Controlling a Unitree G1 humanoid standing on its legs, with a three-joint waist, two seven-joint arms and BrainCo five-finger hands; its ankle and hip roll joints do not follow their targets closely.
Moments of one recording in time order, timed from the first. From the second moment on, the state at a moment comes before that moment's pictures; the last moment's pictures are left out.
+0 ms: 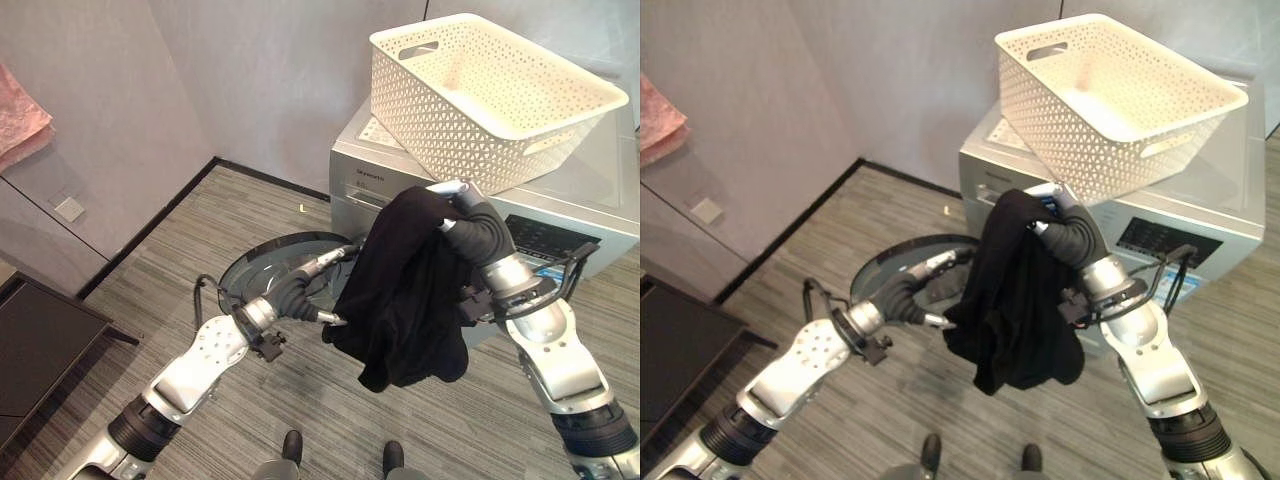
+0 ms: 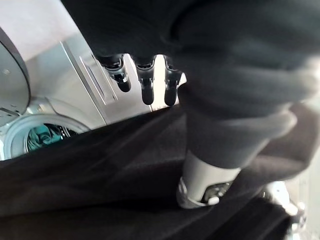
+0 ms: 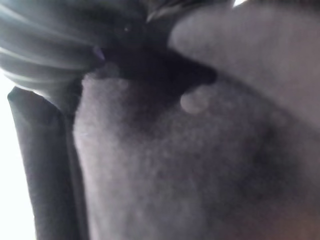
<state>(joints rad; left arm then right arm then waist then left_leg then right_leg) -0.29 0.56 -0.53 -0.22 -0.15 -0.04 -0.18 -0.23 -0.64 0.13 -0.38 0.14 -0.15 0.02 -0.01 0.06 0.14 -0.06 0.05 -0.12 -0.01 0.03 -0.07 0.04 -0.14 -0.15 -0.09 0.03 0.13</state>
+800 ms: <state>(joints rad) -0.55 0.31 -0.82 -0.01 -0.07 -0.06 -0.15 -0.41 -0.59 0.19 -0.21 0.08 -0.11 -0.22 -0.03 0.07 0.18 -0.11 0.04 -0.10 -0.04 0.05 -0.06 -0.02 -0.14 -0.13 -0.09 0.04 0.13</state>
